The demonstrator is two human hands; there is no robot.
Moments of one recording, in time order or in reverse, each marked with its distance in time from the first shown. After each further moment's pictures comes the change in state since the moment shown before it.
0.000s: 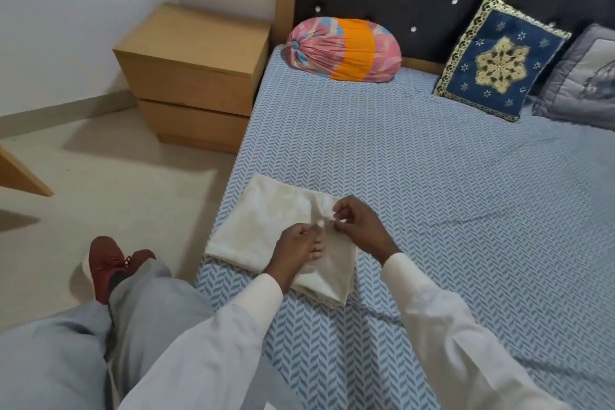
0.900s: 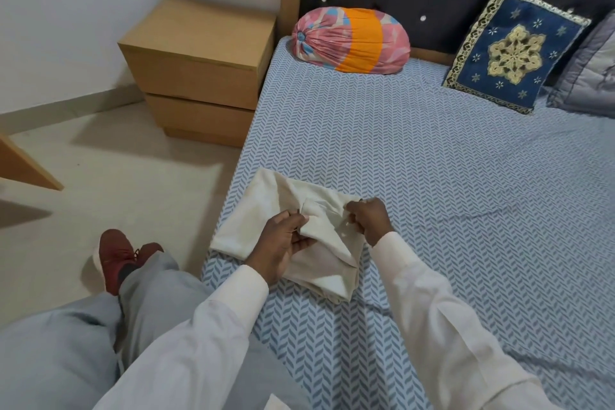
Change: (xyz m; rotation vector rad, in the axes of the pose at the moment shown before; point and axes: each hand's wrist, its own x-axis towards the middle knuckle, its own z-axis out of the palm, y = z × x) left_hand -0.006 0.017 -0.025 -0.363 -0.002 -0.013; right_hand 0.038 0.015 0.014 0.329 0.251 0.568
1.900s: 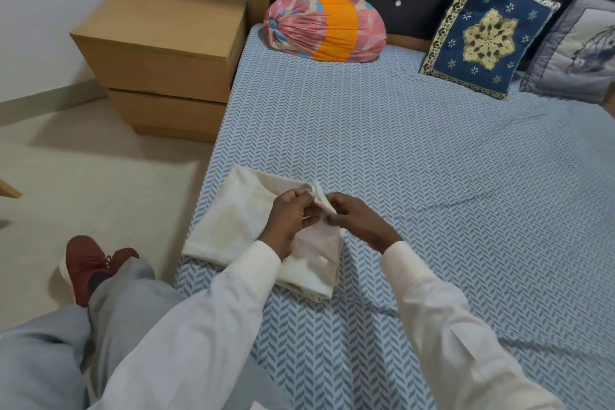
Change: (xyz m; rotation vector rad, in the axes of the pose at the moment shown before) left_hand 0.035 -0.001 0.061 0.147 0.010 0.033; right_hand -0.014 0.007 -0.046 -0.164 -0.607 -0.367
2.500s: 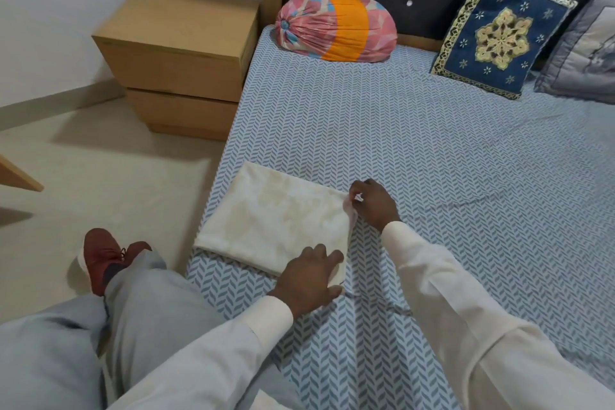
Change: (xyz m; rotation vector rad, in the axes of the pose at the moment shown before) left_hand -0.058 -0.079 -0.027 1.682 -0.341 0.481; right_hand 0.033 0.031 -0.026 -0.739 0.386 0.001
